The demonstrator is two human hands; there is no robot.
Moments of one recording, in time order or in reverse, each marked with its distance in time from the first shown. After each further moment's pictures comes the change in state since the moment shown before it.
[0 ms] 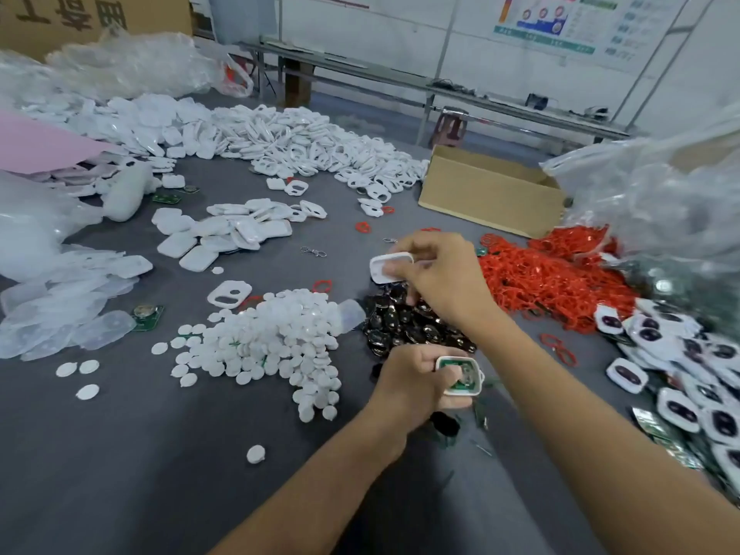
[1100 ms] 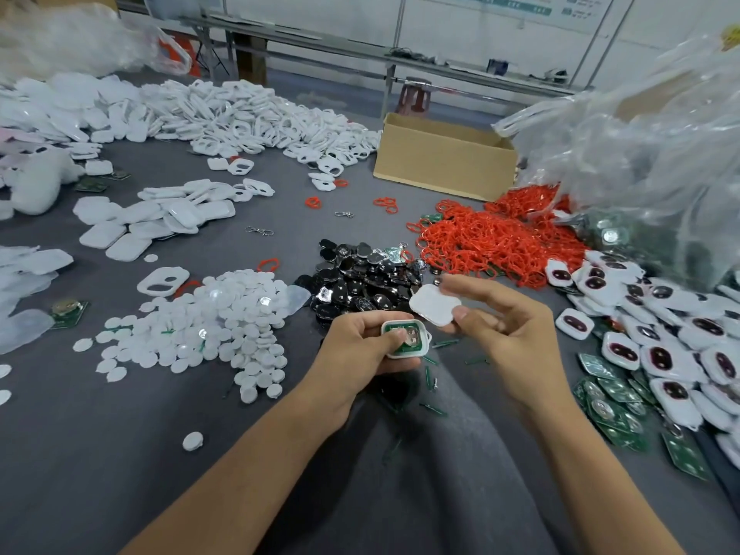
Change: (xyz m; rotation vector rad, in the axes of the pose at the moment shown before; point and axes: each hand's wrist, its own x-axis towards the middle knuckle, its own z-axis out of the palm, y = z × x) left_hand -0.004 0.001 0.004 -0.086 0.014 0.034; right_hand -0.122 0.041 -0.060 0.415 0.237 0.075
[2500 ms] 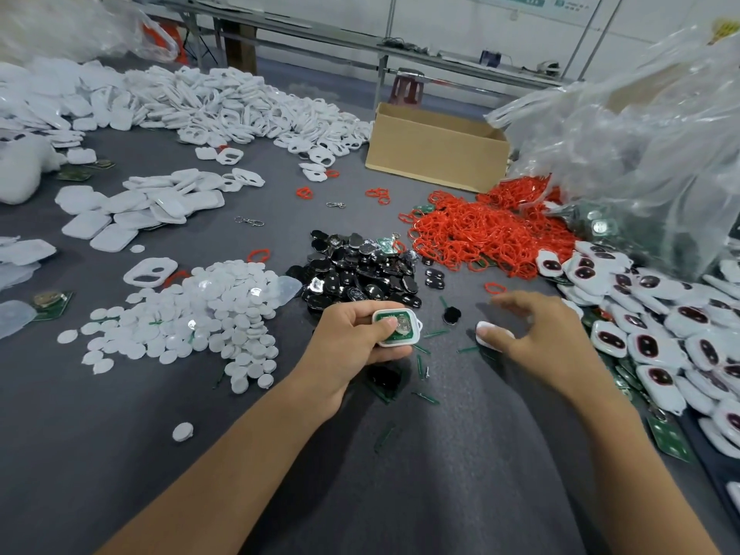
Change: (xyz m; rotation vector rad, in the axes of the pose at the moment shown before) left_hand 0.001 -0.002 -0.003 0.019 0.012 -0.010; right_hand 0.009 0.029 -0.066 -1.036 -0.036 0.087
